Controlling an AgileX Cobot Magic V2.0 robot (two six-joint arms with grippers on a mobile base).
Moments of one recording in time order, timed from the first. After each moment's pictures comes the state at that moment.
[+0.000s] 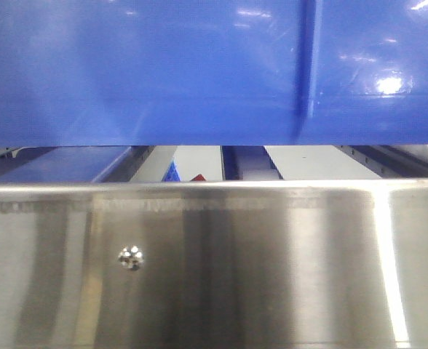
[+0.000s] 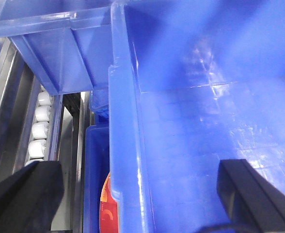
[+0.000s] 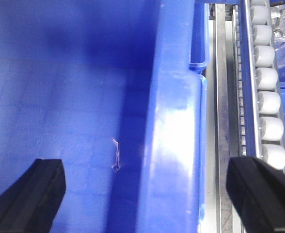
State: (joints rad) left arm -0.08 1.15 -1.57 0.11 1.23 -0.03; right arm 0.37 1.48 -1.65 -0.04 1.23 0.23
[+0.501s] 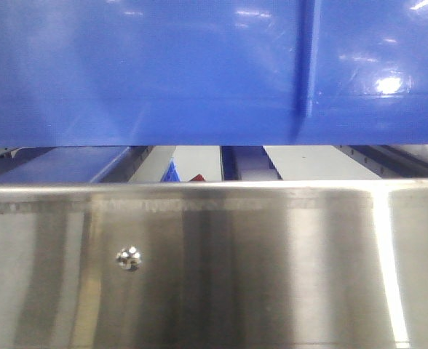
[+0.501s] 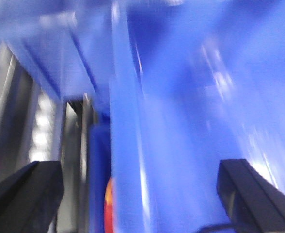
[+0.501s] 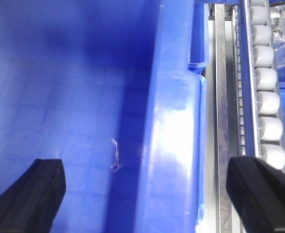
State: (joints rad) left arm -0.02 1.30 -1.72 0.10 1.23 0.00; right arm 0.37 1.48 -1.65 -0.04 1.23 0.23
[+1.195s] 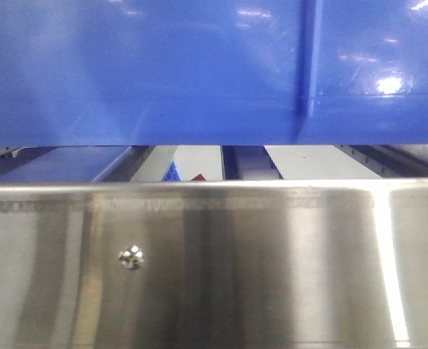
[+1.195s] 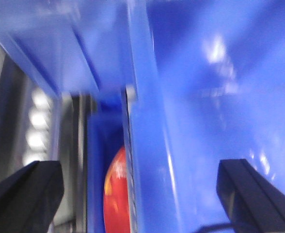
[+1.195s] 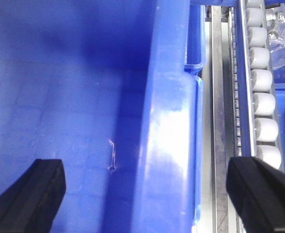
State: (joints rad) left arm 0.04 1.43 -1.68 0.01 1.23 0.09; right arm 0.37 1.48 -1.65 -0.05 1.23 0.23
